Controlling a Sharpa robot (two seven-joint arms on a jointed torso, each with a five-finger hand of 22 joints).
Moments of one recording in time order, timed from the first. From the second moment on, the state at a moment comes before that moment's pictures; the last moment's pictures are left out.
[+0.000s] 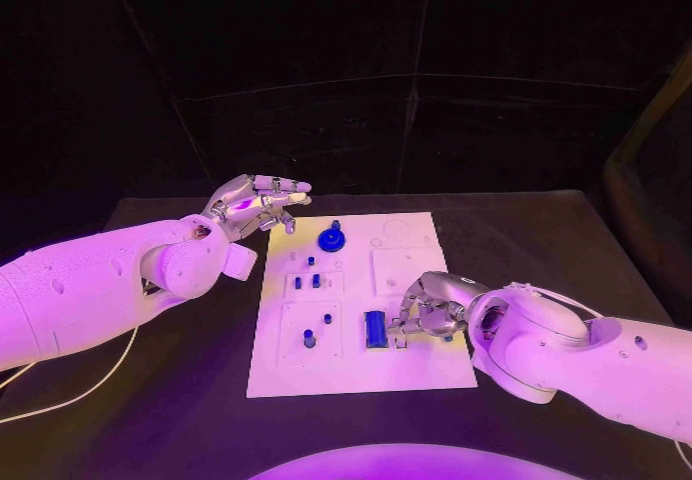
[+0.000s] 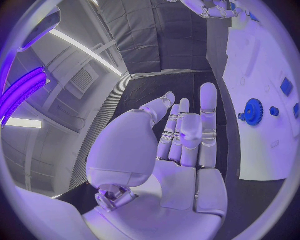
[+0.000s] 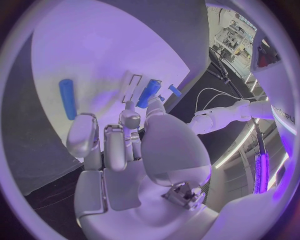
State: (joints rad) left arm 1.22 -0.84 -0.10 1.40 -0.04 -0.08 0.38; left_hand 1.28 -0.06 0.42 -0.12 0.04 0.98 0.17 0.15 0.07 1.02 0.10 0.36 0.10 1.35 0.02 1.23 0.96 0.17 1.15 0.12 0.75 0.73; right arm 1.00 -0.95 -0.03 1.89 -1.42 -0.30 -0.54; right_hand 1.26 0.00 -0.21 0.23 0.23 0.91 0.09 0.41 0.40 1.33 0.00 0.97 1.08 1.47 -0.07 1.45 1.31 0.09 1.36 0.04 1.33 1.12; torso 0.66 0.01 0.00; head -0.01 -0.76
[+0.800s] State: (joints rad) left arm 1.22 -0.84 -0.10 1.40 -0.04 -0.08 0.38; left_hand 1.28 -0.06 0.42 -0.12 0.04 0.98 0.17 0.15 0.07 1.02 0.11 0.36 0.10 1.35 0.02 1.23 0.95 0.17 1.15 0.12 0.75 0.73; right arm 1.02 -1.12 -0.03 1.89 -1.47 -0.25 -0.51; right_hand 1.31 0.04 -0.25 0.26 0.25 0.97 0.09 0.34 0.34 1.32 0.01 0.91 1.04 1.47 -0.06 1.43 1.31 0.09 1.36 0.06 1.31 1.10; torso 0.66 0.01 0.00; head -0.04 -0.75
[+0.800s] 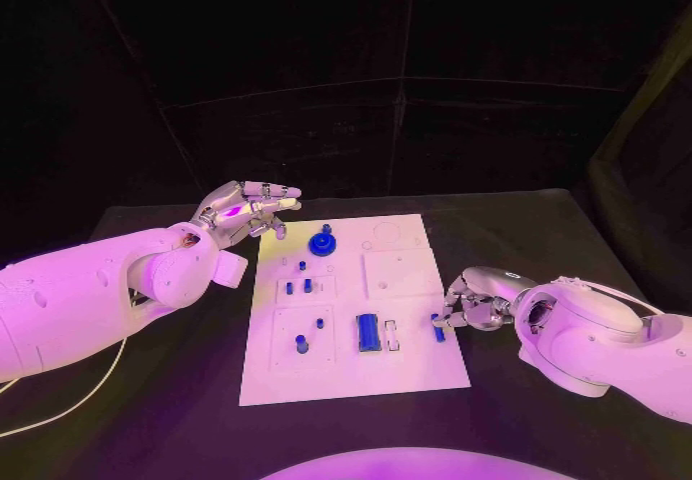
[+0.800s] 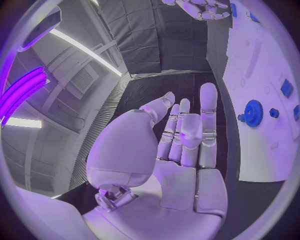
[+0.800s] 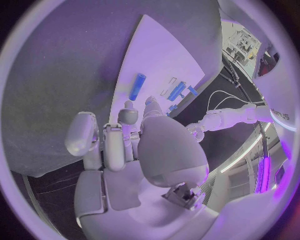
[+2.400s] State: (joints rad) left arm 1.22 -0.84 -0.10 1.40 -0.04 -0.08 0.38; left_hand 1.28 -0.06 0.42 -0.12 0.04 0.98 0.17 0.15 0.07 1.02 0.11 0.36 0.09 1.35 0.02 1.23 0.95 0.17 1.15 0.12 0.75 0.73; right arm 1.01 -1.00 -0.03 1.86 -1.74 -0.07 -0.59; right_hand 1.47 0.05 -0.23 0.16 0.30 0.99 0.08 0.31 0.35 1.31 0.00 0.87 1.02 1.47 -0.06 1.42 1.31 0.09 1.35 0.05 1.30 1.10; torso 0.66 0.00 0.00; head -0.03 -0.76
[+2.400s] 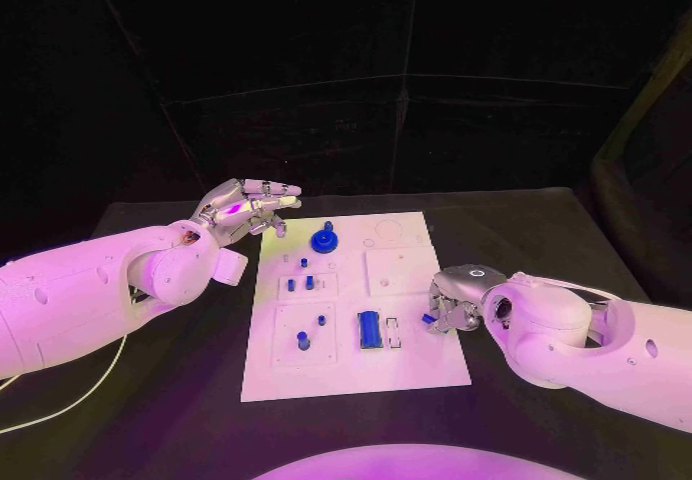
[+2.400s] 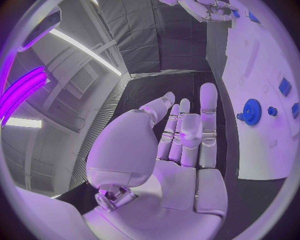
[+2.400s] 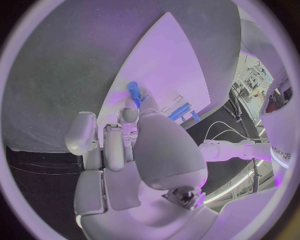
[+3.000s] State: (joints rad) left arm 1.22 -0.84 -0.10 1.40 -0.04 -0.08 0.37; left_hand 1.28 -0.06 0.42 -0.12 0.04 0.98 0.17 0.15 0.07 1.02 0.11 0.36 0.09 1.35 0.02 1.23 0.95 0.17 1.15 0.12 0.75 0.73; right arm 1.01 -1.04 -0.03 1.90 -1.59 -0.15 -0.59; right_hand 1.45 0.08 -0.17 0.23 0.50 1.00 0.08 0.27 0.31 1.30 0.00 0.87 1.02 1.47 -0.06 1.42 1.31 0.09 1.37 0.04 1.31 1.13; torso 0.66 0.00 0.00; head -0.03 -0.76
